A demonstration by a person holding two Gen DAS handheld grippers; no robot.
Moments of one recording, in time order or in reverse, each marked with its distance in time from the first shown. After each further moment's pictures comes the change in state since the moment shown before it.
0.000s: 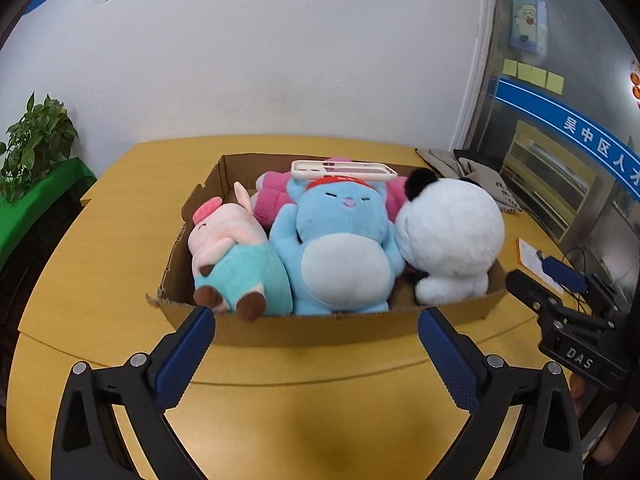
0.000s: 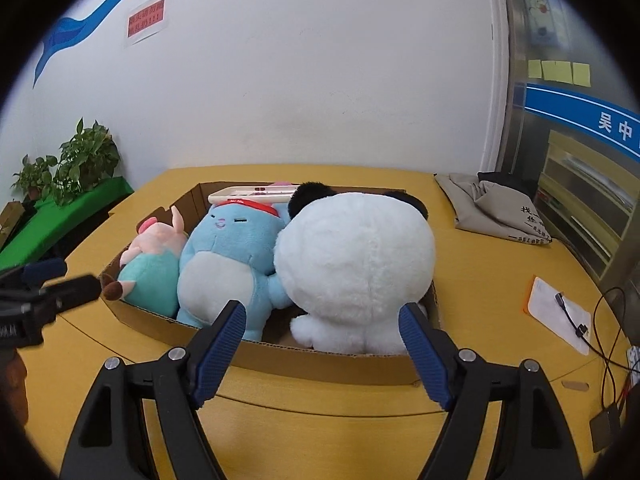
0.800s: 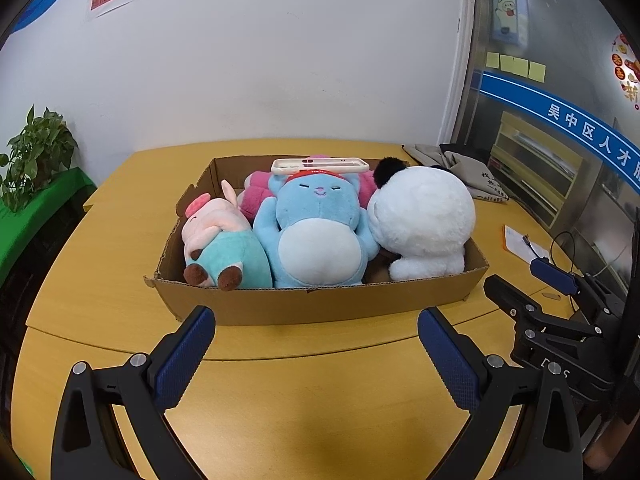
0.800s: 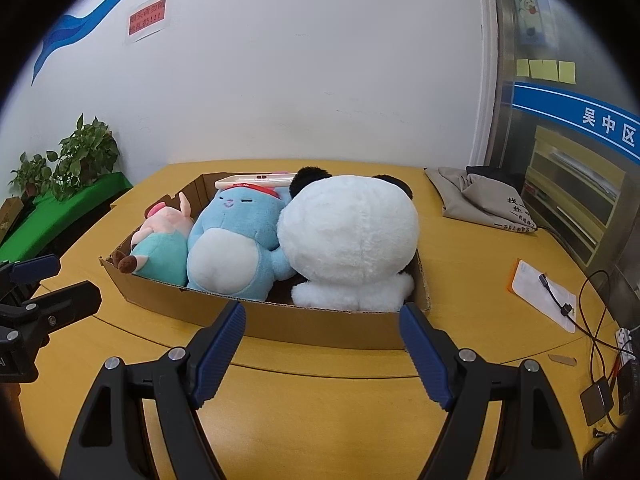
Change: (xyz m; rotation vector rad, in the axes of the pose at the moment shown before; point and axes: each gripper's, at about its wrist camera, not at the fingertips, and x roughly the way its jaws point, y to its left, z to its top) left arm -0.027 -0.028 -0.018 0.029 -0.008 0.000; right arm -0.031 0.003 -0.024 0.000 0.012 -0.033
